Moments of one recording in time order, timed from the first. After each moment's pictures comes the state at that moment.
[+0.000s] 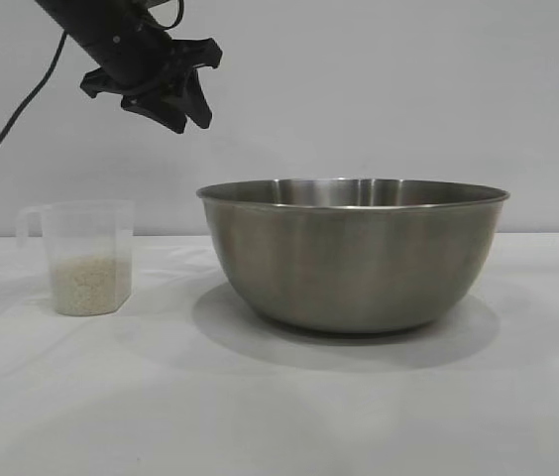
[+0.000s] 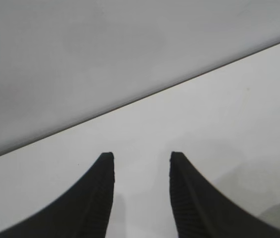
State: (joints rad) left arm -0.25 2.10 -1.59 -1.03 0.29 1.02; right arm -0.01 0.79 -0.56 0.29 0.41 -0.32
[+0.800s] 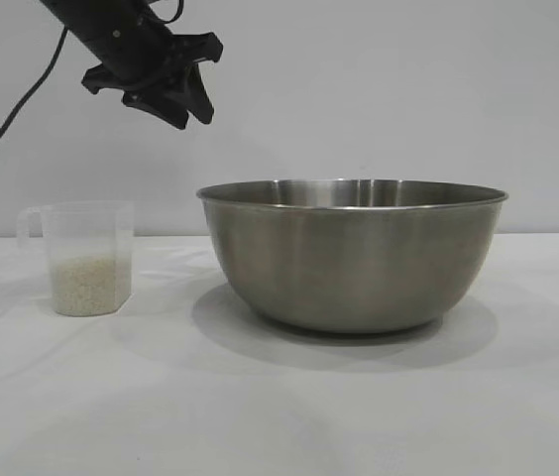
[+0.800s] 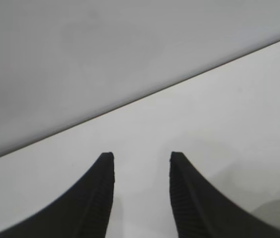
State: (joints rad) left arm -0.25 2.08 -1.60 -1.03 0.31 1.02; right arm -0.01 0.26 -0.51 0.05 1.08 -0.04
